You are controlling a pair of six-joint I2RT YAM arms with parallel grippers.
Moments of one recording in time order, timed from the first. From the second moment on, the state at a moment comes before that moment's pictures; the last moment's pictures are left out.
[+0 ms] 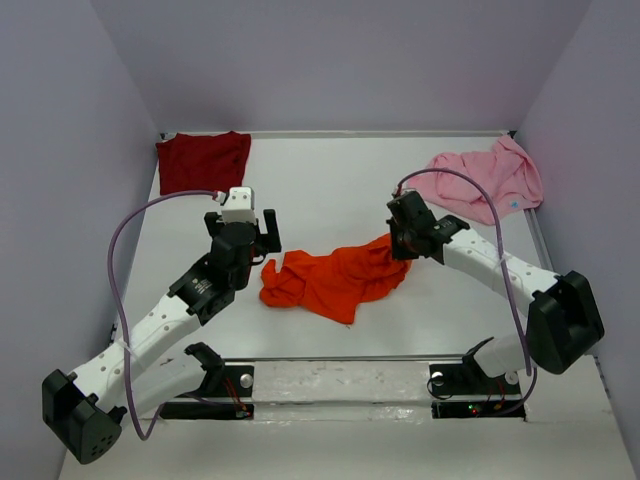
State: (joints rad) left arm -0.68 0.86 0.71 -0.22 -0.60 -0.30; right arm 0.58 1.41 1.02 -0.59 0.22 0.42
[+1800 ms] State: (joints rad) left arm -0.66 0.88 0.71 -0.22 -0.59 -0.30; right arm 1.07 1.65 1.20 -0.56 0.18 0.43
